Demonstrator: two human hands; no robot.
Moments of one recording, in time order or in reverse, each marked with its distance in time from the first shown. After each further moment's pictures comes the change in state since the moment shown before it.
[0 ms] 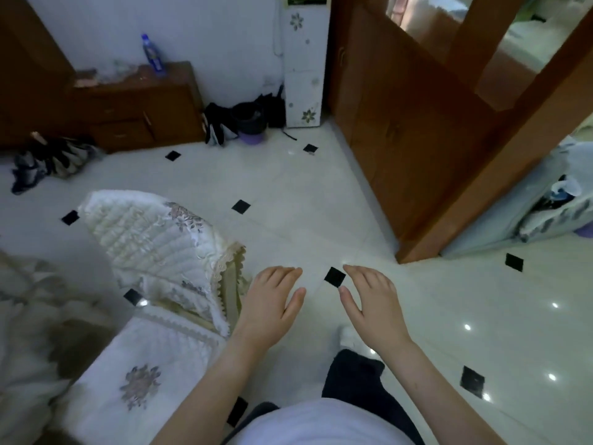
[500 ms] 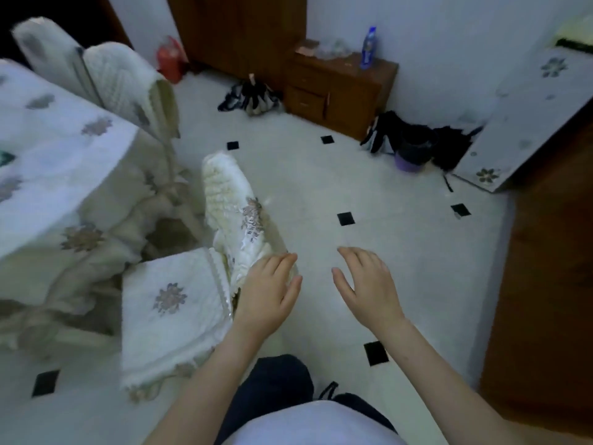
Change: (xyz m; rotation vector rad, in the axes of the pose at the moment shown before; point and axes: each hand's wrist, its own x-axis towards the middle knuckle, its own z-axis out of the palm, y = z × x) left_hand 0.112 -0.017 -0.015 0.154 0.431 -0.711; right_hand 0.282 -0.020 0.029 0.100 -0.356 -0.728
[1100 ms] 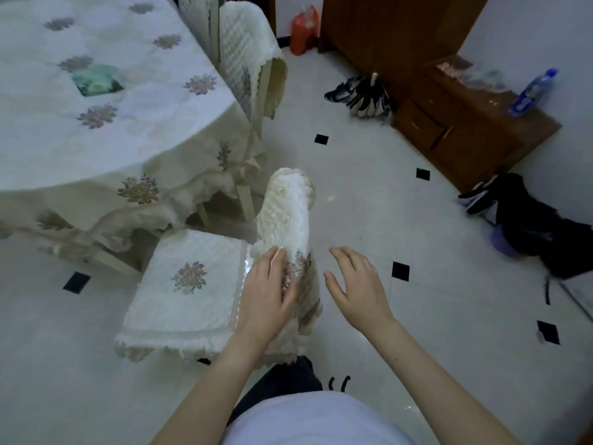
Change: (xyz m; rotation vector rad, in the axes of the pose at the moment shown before) left_hand 0.103 -0.105 0.033 0.075 0.300 -0.560; right_hand 0.232 -0.009 0.089 0.098 -0.293 -0.441
